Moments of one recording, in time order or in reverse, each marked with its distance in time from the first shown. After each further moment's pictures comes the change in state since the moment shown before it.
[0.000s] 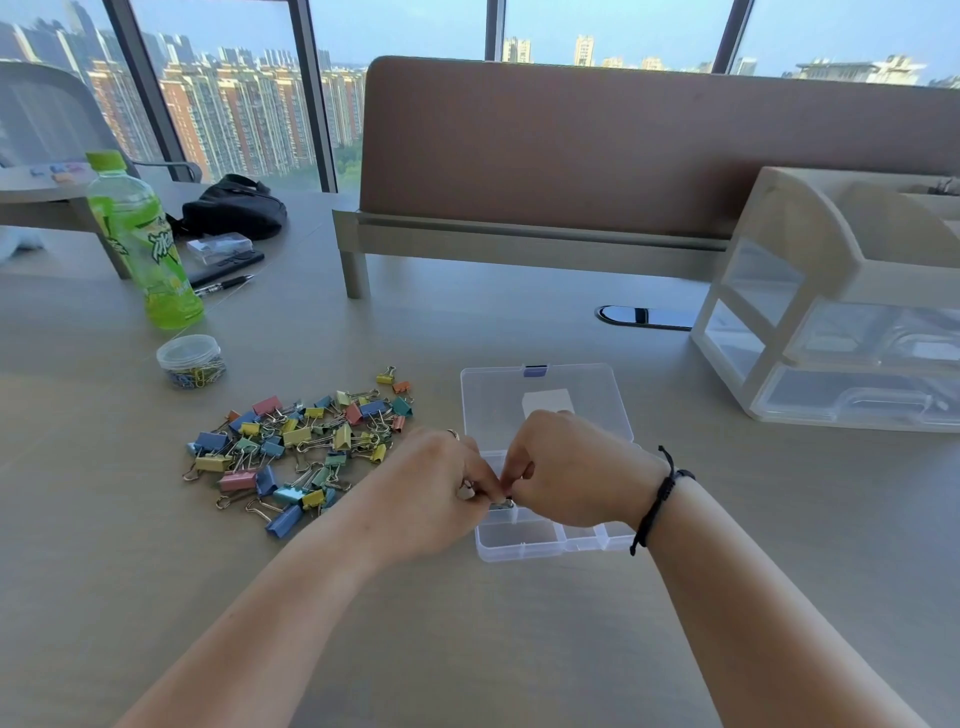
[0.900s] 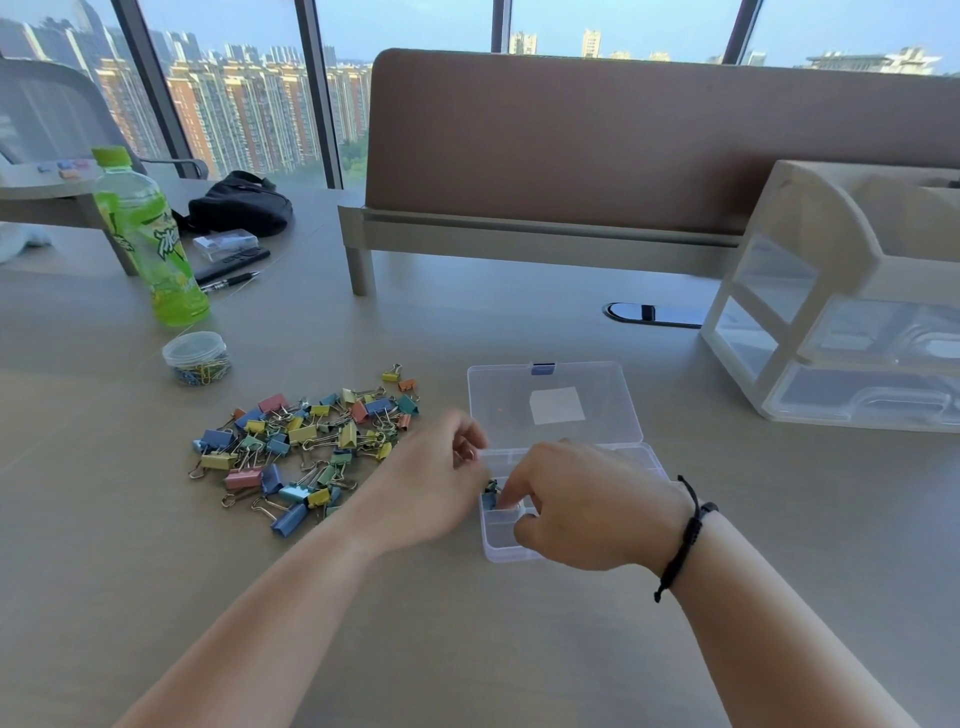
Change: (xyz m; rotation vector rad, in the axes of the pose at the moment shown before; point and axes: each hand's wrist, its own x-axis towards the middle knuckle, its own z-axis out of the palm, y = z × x) left_hand 0.006 -0.006 0.000 -0.220 0.033 -0.343; right_hand -0.023 -0.009 0.006 -0.133 -0.001 -0.096
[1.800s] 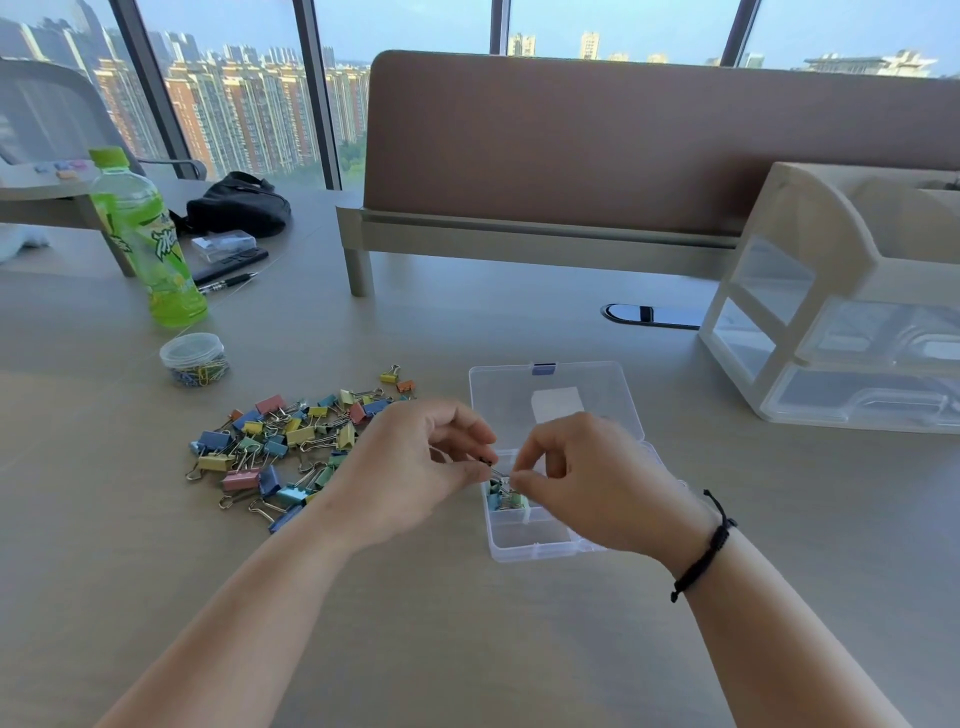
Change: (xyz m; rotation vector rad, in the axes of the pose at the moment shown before) left_hand -0.008 0.006 -0.017 -0.165 0.049 0.140; right_hand 0.000 0.020 0.005 0.292 0.282 0.089
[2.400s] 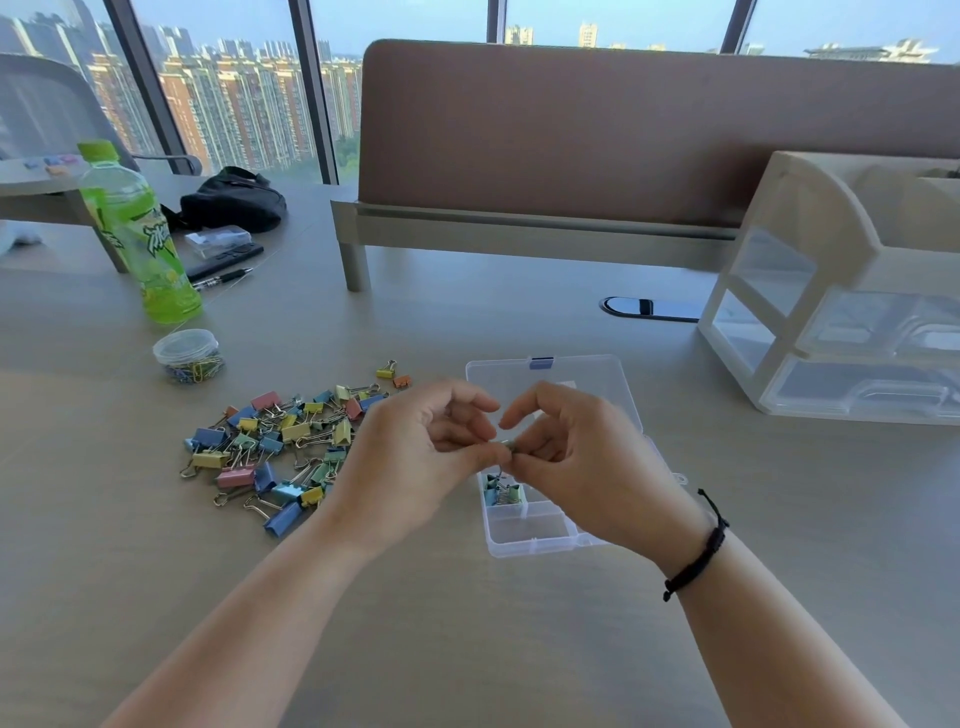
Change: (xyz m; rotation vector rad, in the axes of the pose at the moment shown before) left_hand -0.002 0.004 0.012 -0.202 0.147 0.092; right_hand -0.002 -0.005 0.003 0.383 0.099 -0.038
